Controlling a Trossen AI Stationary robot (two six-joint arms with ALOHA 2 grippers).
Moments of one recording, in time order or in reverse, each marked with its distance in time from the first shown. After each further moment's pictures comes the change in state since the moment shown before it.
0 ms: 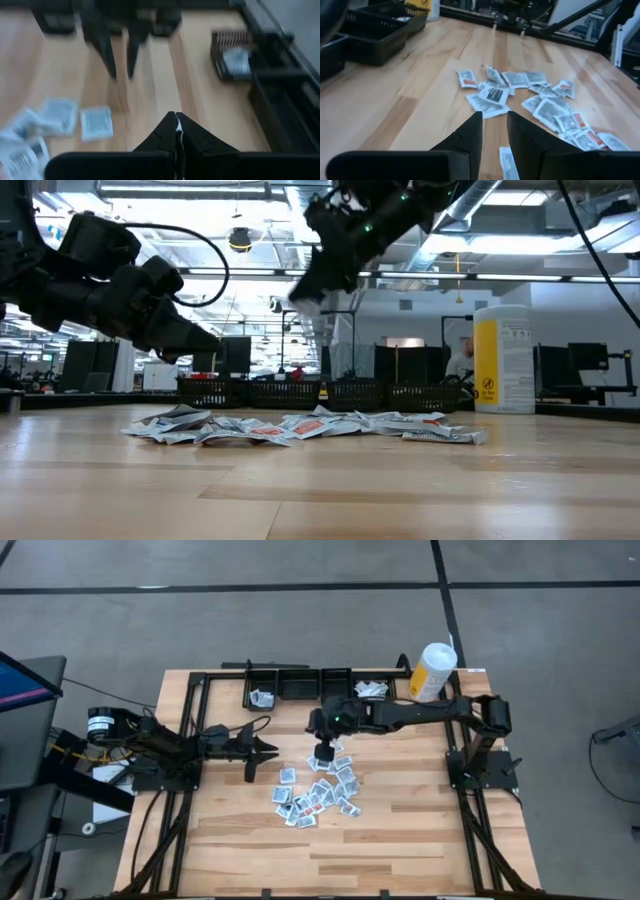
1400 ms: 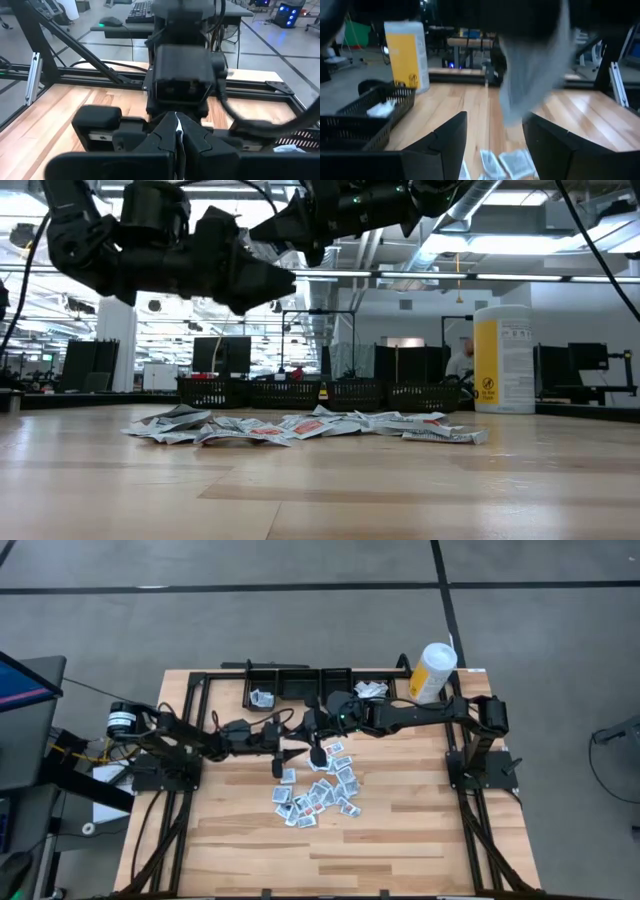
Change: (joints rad) left arm -0.085 0.172 0.344 0.056 -0.073 0.136; right arm 0.014 0.024 -0.011 0.384 -0.259 -0.003
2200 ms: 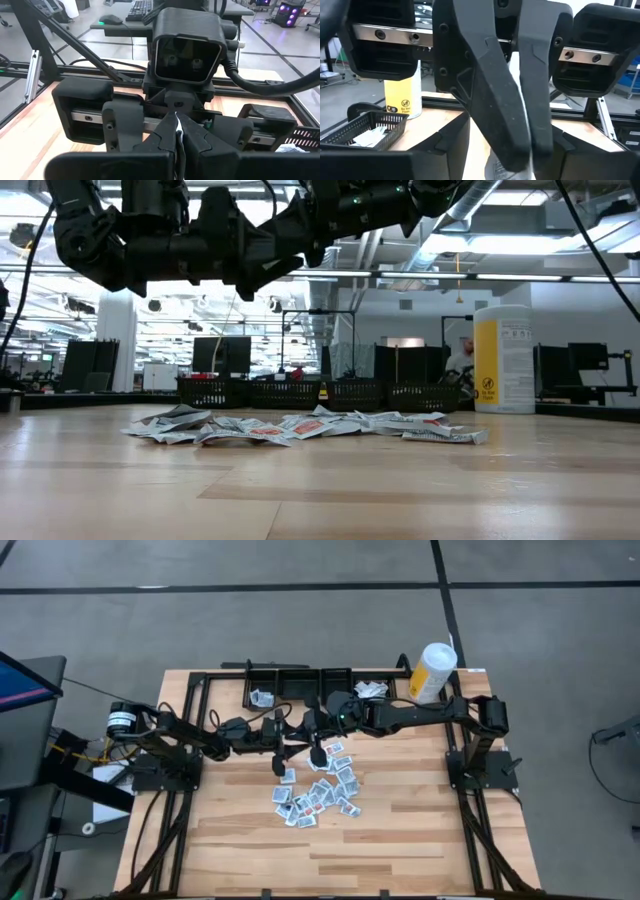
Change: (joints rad) left arm -0.006 -0.001 0.040 0.080 0.011 -0.061; right arm 0.000 0.000 0.000 -0.007 0.000 -0.008
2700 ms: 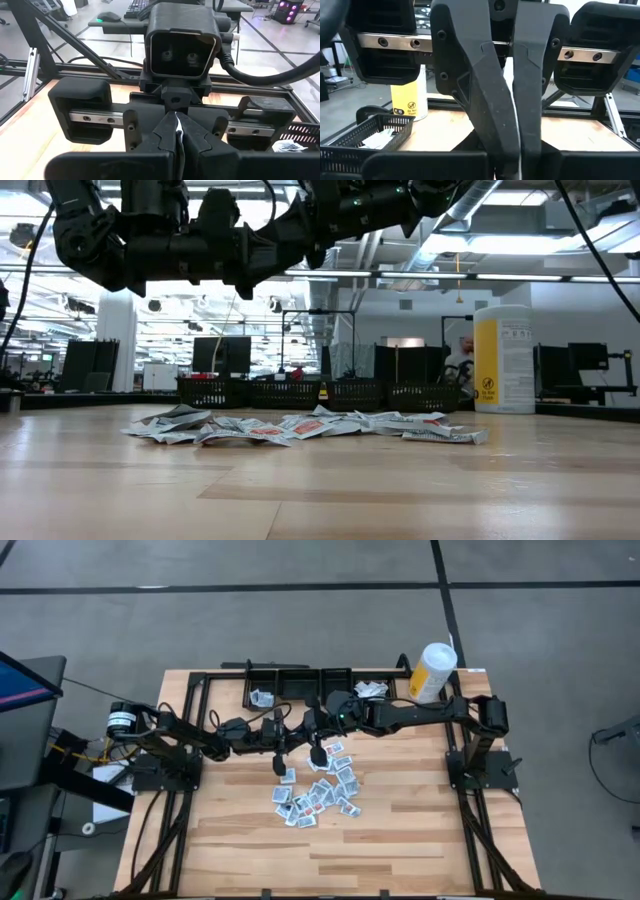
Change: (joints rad) left arm -0.001 0.000 0.000 0.003 -0.027 0.038; right arm -0.001 0.000 0.001 -0.021 0.001 0.000
